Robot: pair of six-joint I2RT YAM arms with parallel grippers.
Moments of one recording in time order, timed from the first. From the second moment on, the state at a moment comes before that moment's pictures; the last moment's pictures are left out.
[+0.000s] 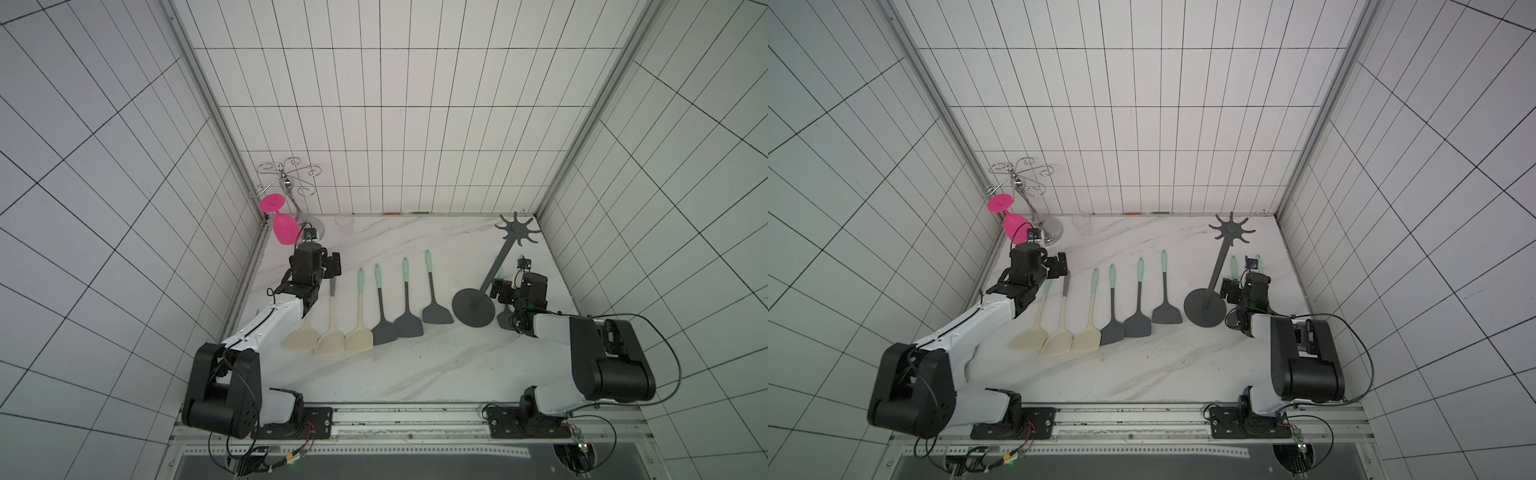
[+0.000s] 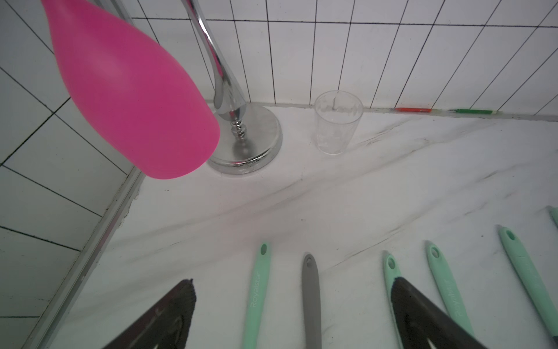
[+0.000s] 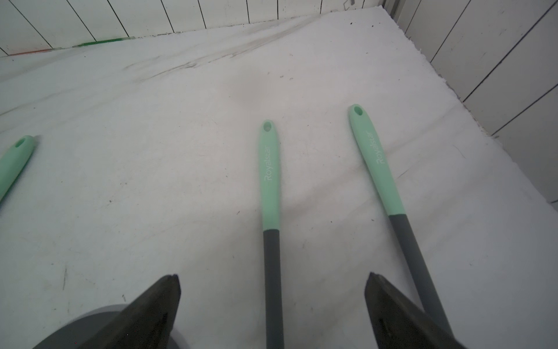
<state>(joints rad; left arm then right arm) -0.15 1.36 0.80 0.02 -0.23 -0.14 -0.06 1.52 0.47 0.52 0.03 0.06</state>
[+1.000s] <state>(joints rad) 0.01 1.58 0.43 0.85 -0.17 -0.11 -0.06 1.53 0.44 0.71 0.03 0.06</state>
